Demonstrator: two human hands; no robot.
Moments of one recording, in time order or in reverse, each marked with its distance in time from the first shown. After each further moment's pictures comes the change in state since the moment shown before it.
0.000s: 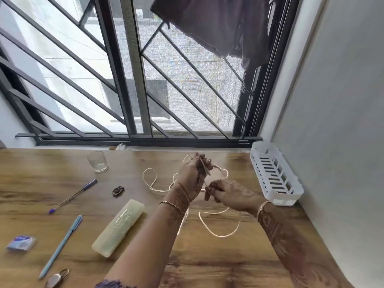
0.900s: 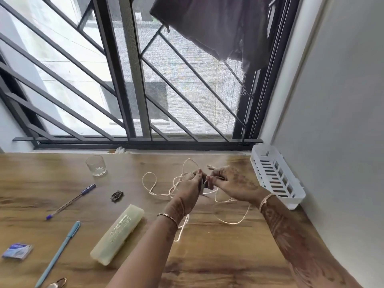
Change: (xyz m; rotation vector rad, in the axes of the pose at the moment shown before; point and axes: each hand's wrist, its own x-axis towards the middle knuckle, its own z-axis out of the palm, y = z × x) left_hand -0.007 -0.014 -0.025 0.473 0.022 -0.004; right_hand 0.020 -0.009 -0.021 -0.039 0.181 -0.163
